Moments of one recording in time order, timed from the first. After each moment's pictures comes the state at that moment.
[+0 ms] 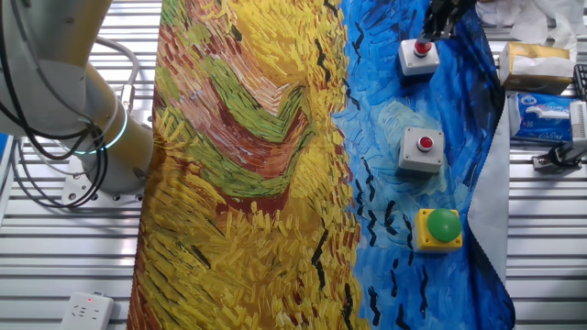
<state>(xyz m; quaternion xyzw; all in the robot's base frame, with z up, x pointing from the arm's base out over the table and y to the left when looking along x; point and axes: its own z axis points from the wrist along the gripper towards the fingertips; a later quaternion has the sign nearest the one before) 0.621 0.232 0.101 -0.04 -0.99 -0.02 0.09</state>
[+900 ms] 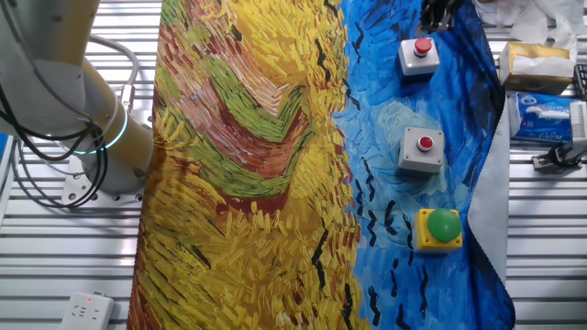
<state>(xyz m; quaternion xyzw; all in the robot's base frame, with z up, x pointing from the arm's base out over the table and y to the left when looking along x) 0.615 0.223 0.125 -0.04 -0.99 -0.02 0.09</state>
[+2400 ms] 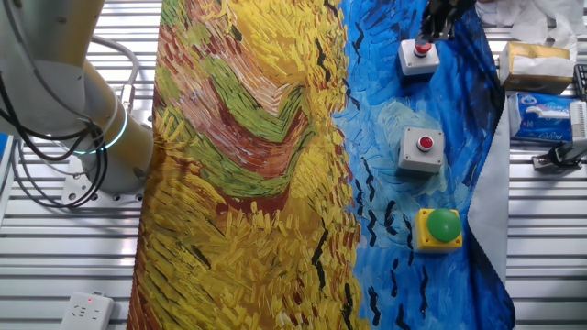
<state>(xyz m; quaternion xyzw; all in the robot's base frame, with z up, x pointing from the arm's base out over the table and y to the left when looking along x) 0.623 0.220 0.111 -0.03 -1.00 -0.03 0.09</state>
